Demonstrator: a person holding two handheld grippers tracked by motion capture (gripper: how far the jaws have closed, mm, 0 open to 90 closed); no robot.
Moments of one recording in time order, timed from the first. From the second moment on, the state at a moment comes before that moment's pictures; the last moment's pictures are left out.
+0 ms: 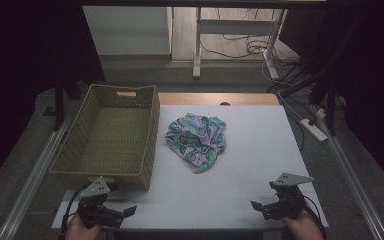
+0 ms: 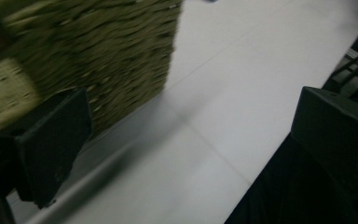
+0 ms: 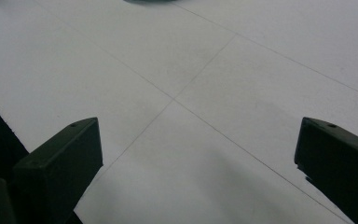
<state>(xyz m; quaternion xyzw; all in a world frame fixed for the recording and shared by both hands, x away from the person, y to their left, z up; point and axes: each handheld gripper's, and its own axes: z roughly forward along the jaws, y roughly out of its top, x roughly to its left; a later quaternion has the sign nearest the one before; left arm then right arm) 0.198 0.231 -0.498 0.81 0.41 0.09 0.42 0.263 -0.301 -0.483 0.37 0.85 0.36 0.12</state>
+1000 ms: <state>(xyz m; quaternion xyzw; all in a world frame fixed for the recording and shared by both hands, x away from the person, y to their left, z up) 0.195 0.275 -0.503 0.80 0.45 0.09 0.39 0.263 -0.303 -0.482 0.38 0.84 0.36 0.12</state>
